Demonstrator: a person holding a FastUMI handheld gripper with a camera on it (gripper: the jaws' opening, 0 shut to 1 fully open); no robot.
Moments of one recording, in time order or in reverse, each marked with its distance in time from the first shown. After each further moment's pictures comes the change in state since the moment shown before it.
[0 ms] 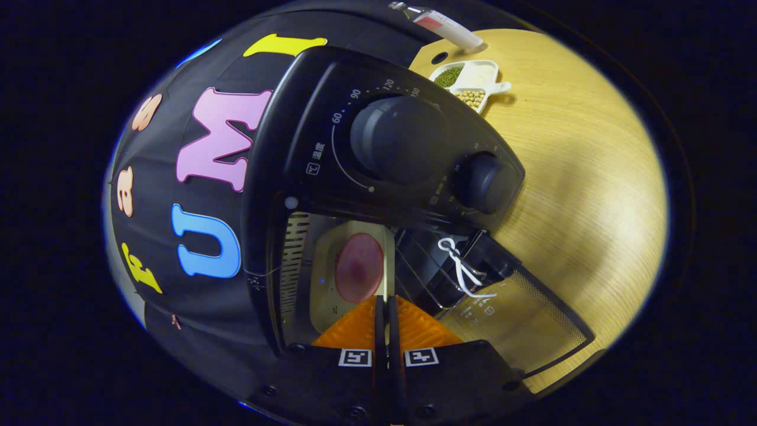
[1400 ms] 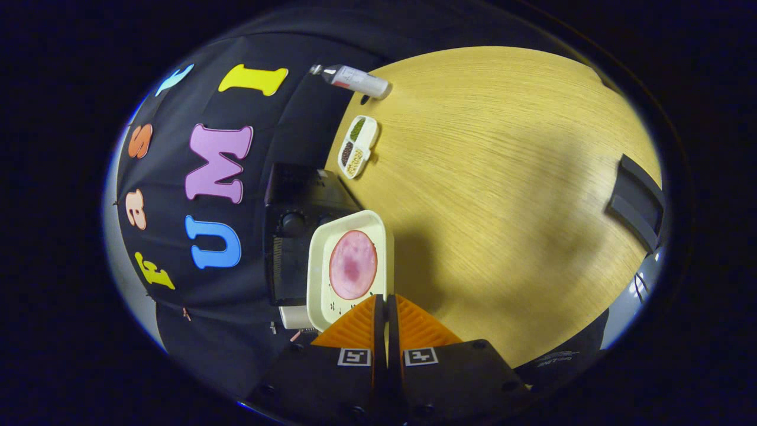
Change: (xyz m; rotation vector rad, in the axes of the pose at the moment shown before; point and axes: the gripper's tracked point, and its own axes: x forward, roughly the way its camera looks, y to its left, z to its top) arm -0.226 -0.122 0.053 0.043 0.127 -0.009
